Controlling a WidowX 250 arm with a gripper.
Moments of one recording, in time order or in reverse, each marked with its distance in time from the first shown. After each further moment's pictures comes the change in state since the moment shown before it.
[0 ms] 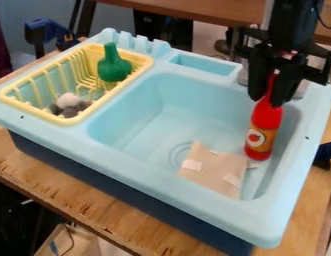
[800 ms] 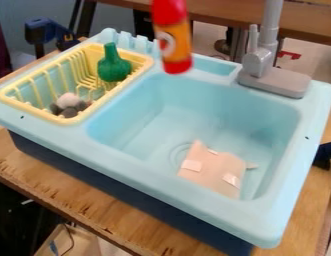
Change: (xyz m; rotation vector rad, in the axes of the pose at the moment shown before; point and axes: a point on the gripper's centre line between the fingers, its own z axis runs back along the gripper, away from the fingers) arm -0.083 0.094 0.113 -0.145 -0.074 0.163
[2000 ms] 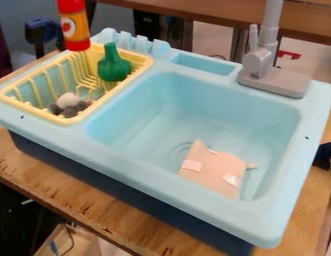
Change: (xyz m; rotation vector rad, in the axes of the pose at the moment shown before) arm 0.027 0.152 -0.006 0.109 0.075 0.255
